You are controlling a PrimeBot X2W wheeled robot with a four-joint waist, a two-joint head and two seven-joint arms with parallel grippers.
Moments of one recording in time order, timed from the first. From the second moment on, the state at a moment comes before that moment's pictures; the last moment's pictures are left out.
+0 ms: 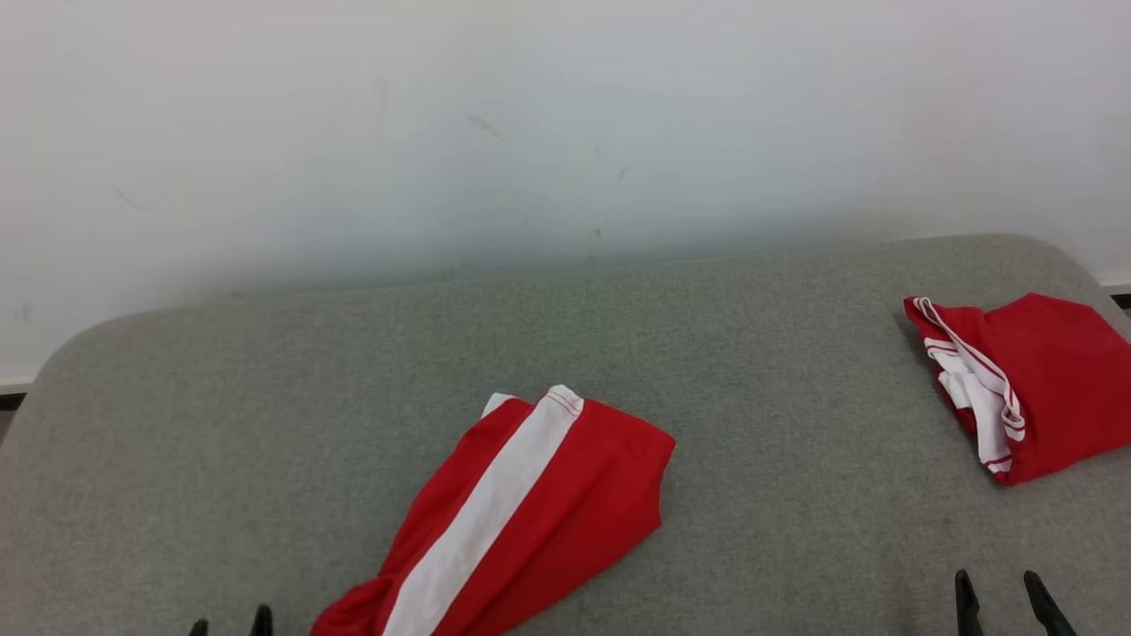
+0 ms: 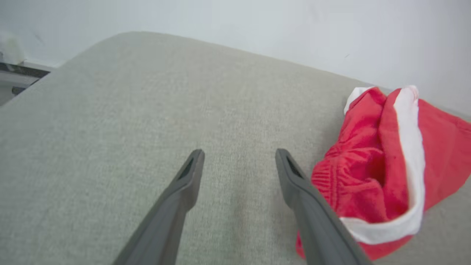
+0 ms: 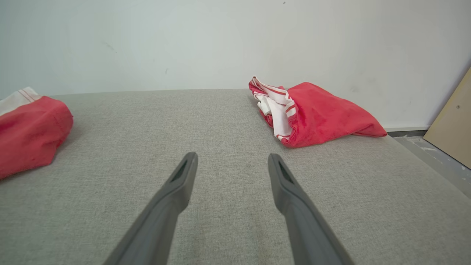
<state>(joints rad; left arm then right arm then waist) 0.16 0.26 -0.07 0.26 -0.50 0.02 -0.21 0.05 -0.05 -0.12 0.35 0.12 0.13 -0.26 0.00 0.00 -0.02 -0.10</state>
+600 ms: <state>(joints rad) -0.22 0.19 -0.30 0.29 -0.44 -0.08 -0.06 0.00 -0.05 -0.09 0.34 0.12 0.13 -0.26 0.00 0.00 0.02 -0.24</state>
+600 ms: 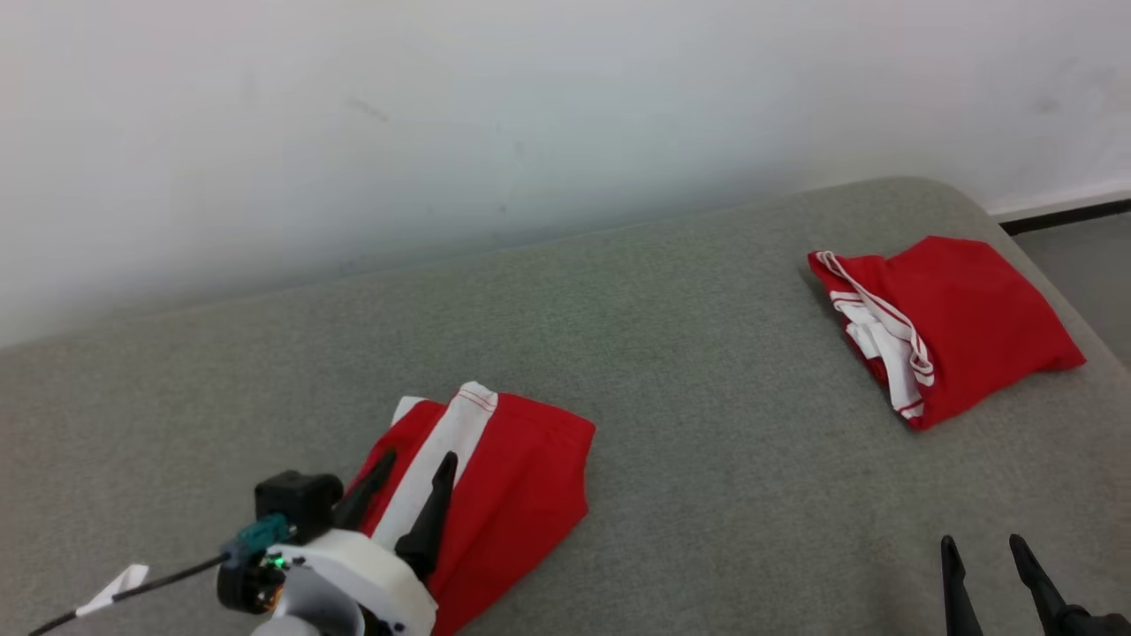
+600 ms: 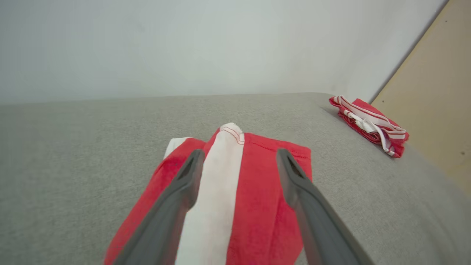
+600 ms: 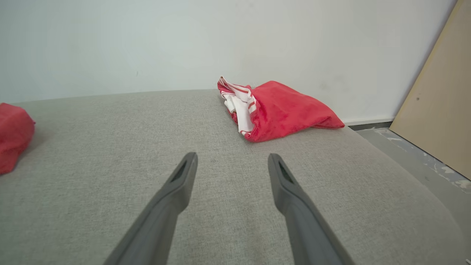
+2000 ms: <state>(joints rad) -0.50 0.13 -0.50 0.65 -0.43 -0.13 -0.10 -0.02 -0.05 -0.10 0.34 0.14 0.13 -0.26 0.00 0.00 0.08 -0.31</state>
